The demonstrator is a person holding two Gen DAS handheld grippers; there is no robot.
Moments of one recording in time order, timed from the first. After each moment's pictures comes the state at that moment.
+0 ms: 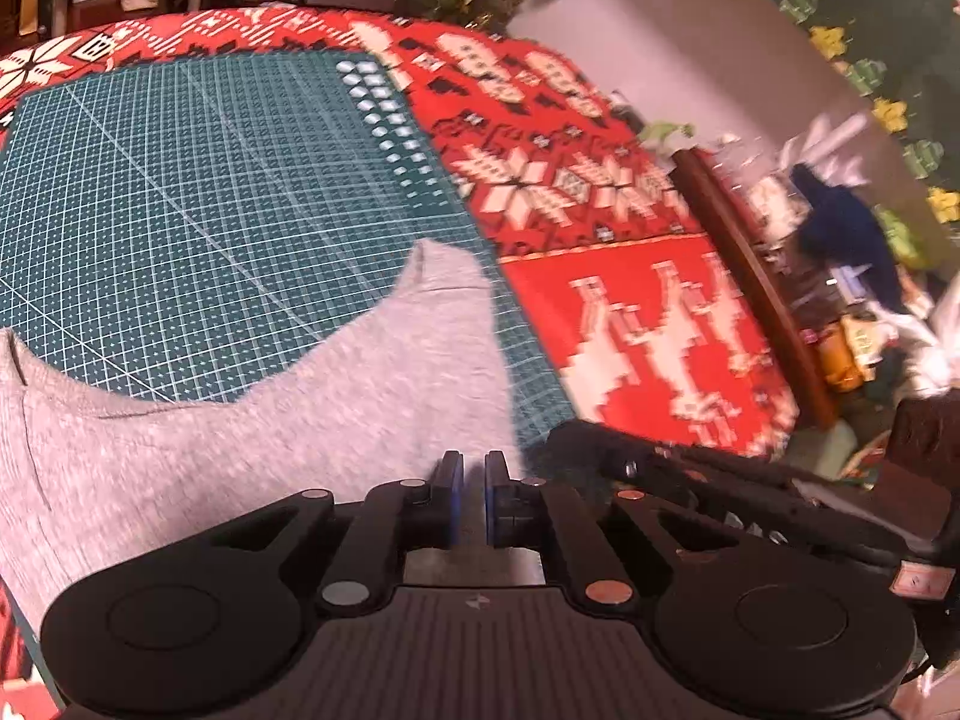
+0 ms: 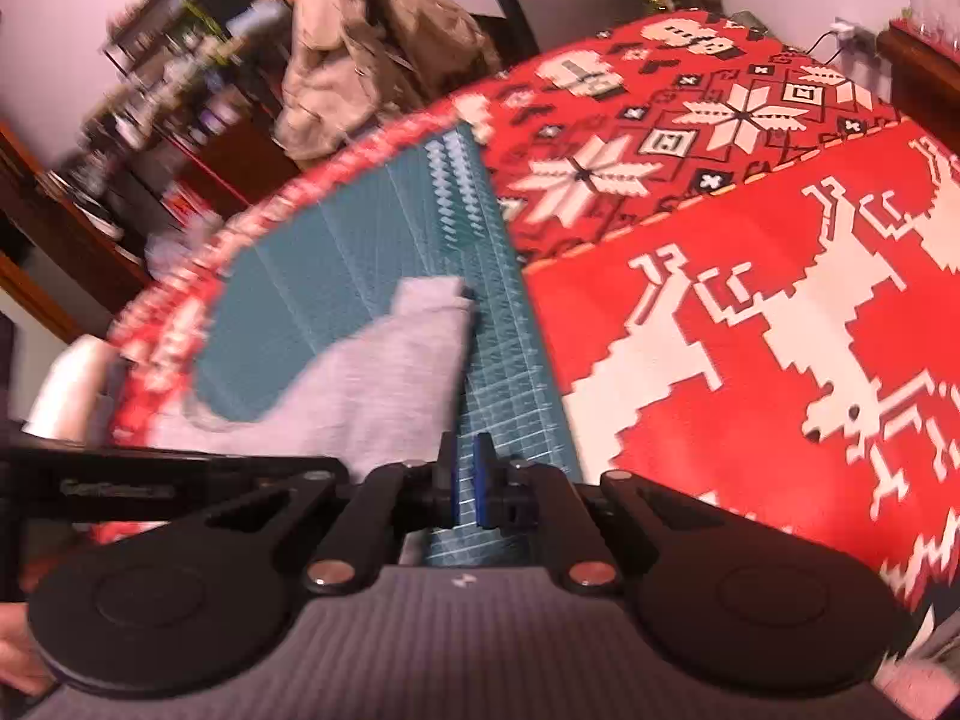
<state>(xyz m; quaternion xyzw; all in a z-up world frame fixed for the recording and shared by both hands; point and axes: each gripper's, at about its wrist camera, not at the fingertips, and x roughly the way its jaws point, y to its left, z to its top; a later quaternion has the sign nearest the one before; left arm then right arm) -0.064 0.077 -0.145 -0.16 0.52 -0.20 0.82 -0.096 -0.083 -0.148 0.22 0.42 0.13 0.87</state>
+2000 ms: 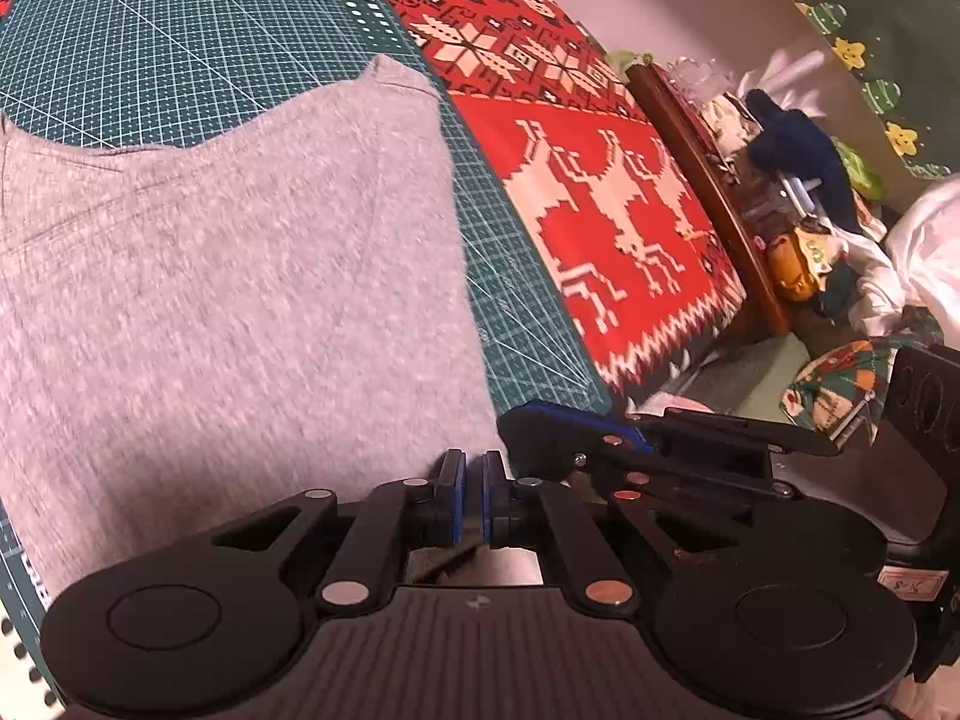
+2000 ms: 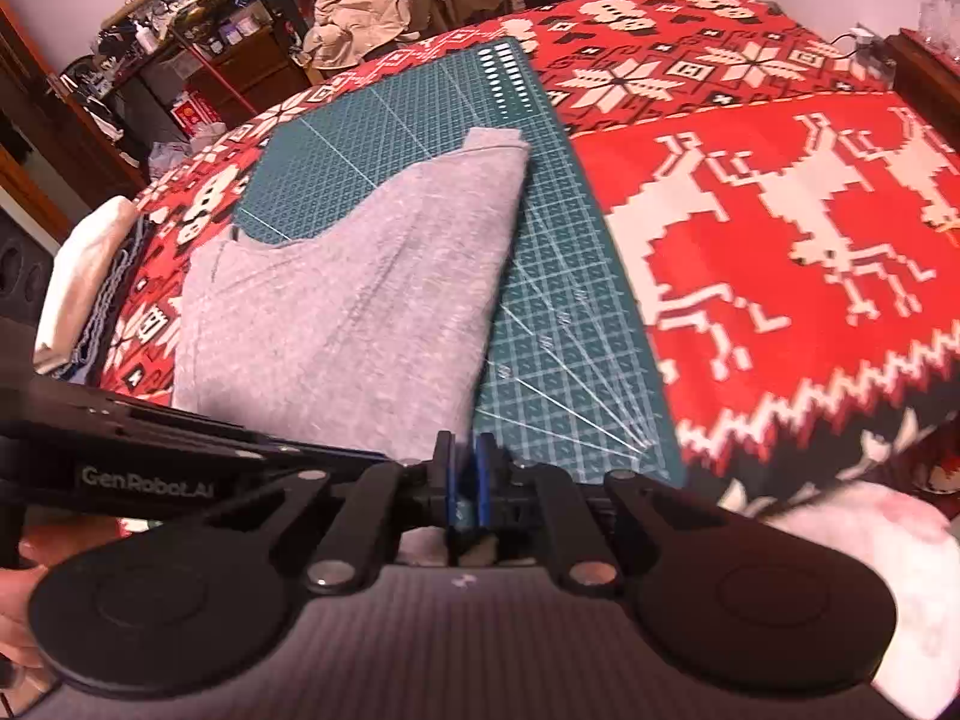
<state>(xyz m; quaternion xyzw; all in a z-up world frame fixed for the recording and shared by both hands) -0.144 0.071 -0.167 -0.18 0.56 -0.24 0.77 -0.185 -0.044 -0.142 0.12 0.48 0.11 0.86</state>
